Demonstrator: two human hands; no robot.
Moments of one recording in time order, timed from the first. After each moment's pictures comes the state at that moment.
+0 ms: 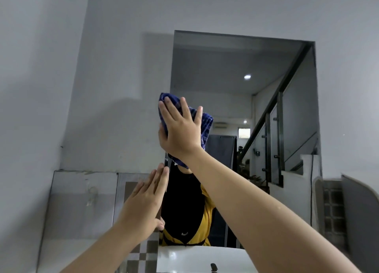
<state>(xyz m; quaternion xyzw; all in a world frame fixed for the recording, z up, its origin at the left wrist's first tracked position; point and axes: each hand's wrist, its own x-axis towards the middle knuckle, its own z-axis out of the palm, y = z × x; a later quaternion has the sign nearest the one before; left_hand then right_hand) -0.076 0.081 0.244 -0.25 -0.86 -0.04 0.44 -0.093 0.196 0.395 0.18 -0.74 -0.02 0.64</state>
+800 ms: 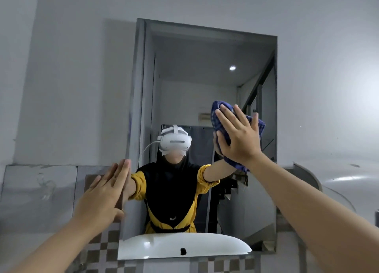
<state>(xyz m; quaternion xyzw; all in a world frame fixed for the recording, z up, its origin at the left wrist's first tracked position) -0.072 0.089 0.248 -0.20 -0.88 -0.06 0.42 -0.061 0.431 0.373 0.11 -0.75 -0.08 0.65</state>
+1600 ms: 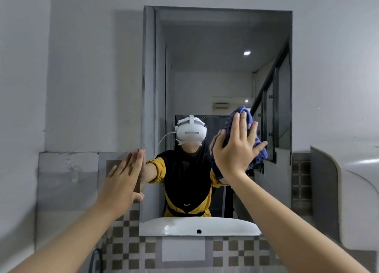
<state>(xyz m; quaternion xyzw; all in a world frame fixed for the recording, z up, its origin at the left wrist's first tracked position) -0.063 0.093 0.236 -0.18 -0.88 -0.04 0.43 -0.076 0.360 0.303 -0.08 -0.70 0.20 0.68</state>
